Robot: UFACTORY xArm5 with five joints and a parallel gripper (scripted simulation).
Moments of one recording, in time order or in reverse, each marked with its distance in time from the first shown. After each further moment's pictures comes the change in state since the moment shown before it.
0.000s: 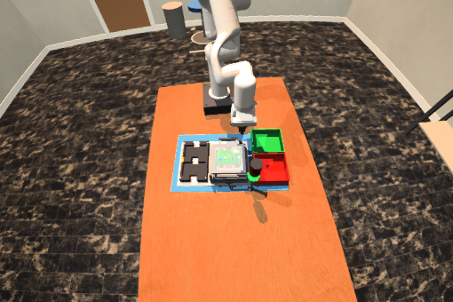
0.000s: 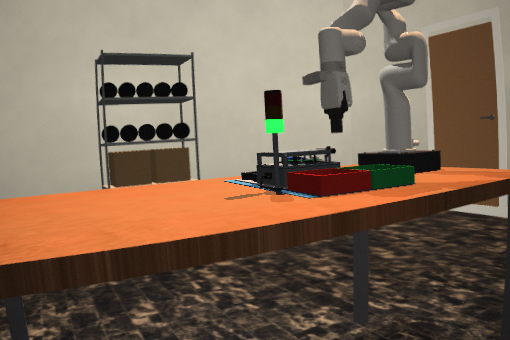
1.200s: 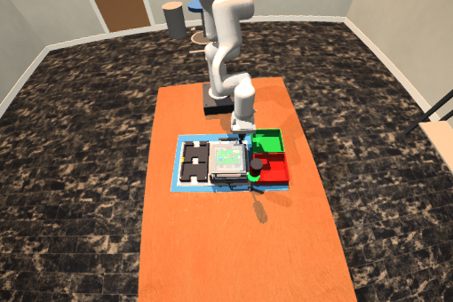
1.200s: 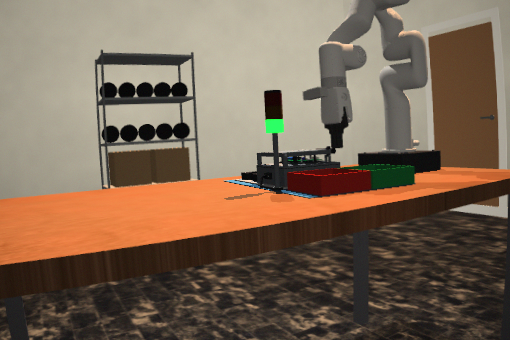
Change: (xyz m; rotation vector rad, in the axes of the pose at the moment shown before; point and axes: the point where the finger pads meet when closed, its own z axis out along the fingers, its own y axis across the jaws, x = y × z) arm 0.003 -0.001 0.044 0.001 0.003 0.000
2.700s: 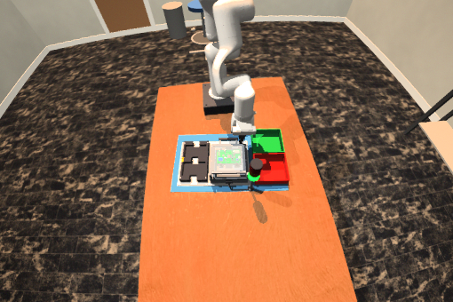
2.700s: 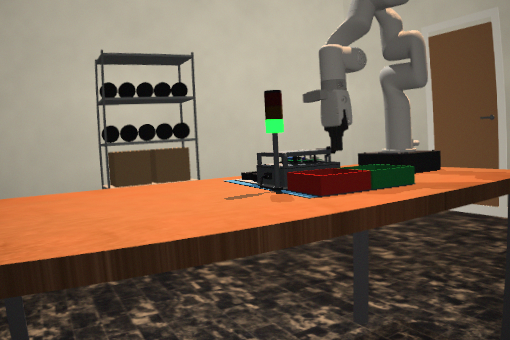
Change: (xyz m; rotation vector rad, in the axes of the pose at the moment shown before) arm 0.002 -0.001 0.008 0.001 0.003 0.000
